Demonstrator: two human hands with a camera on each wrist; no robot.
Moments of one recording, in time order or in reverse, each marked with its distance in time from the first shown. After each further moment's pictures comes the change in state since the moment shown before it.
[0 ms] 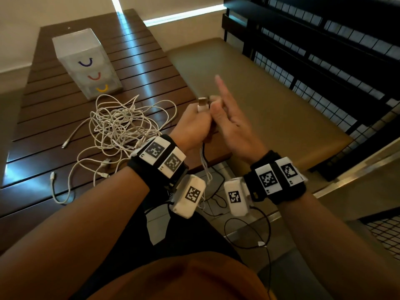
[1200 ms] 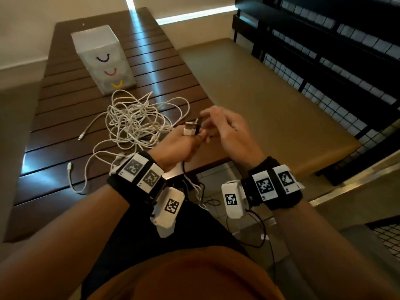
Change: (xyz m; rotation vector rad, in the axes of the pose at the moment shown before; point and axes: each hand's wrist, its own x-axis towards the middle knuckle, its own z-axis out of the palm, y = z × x) left_hand -0.042 -0.024 -0.060 0.155 -0.111 -0.171; right_hand 0.001 0.010 0.040 -0.071 0.083 0.059
